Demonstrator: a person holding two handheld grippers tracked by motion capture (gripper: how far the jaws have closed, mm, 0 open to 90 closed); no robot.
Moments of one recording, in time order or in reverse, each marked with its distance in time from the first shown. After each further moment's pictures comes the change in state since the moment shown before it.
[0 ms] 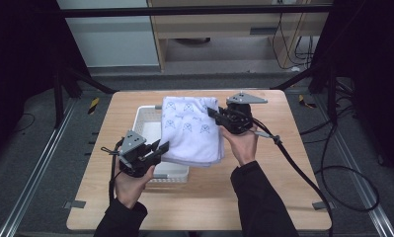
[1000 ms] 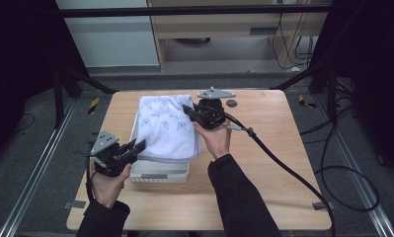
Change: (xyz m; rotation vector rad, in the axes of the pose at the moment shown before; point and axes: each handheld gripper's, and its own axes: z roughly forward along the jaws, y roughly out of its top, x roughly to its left) left arm 0.048 -0.011 -0.029 -0.014 0.074 -0.059; right arm 0.041 0.014 0.052 0.015 0.048 -0.031
